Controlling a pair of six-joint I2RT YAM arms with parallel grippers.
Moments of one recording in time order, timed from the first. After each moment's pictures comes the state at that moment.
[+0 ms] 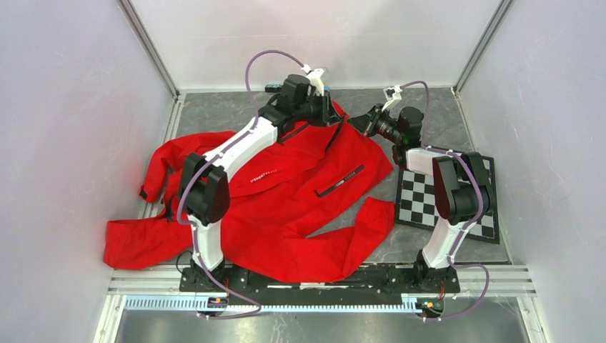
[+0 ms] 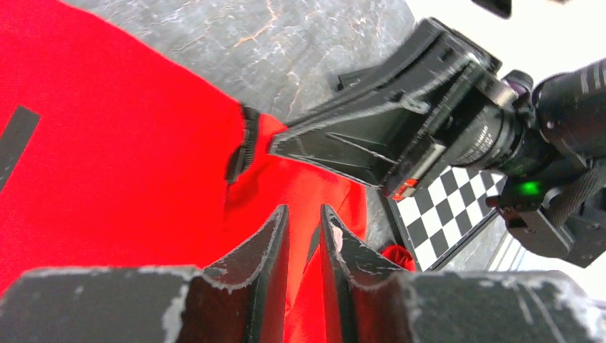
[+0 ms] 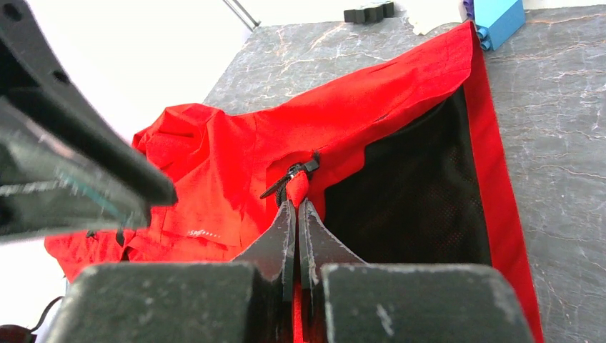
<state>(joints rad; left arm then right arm) -0.57 1.94 1.71 -0.22 0.34 -0.43 0.14 1.83 0.97 0.80 -0.67 0.56</state>
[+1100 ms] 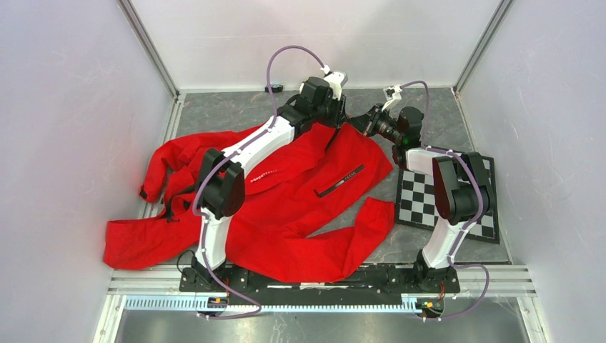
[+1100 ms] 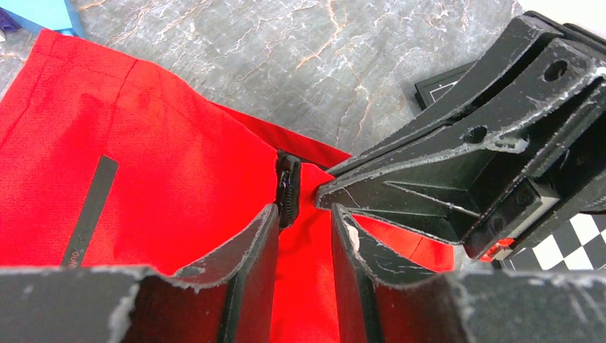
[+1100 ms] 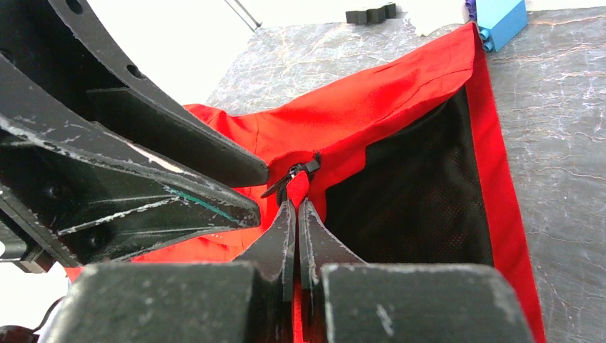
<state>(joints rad) -0.66 2.07 1.85 -0.26 0.13 -0.19 0.14 1.83 0.97 0.80 -0.67 0.57</state>
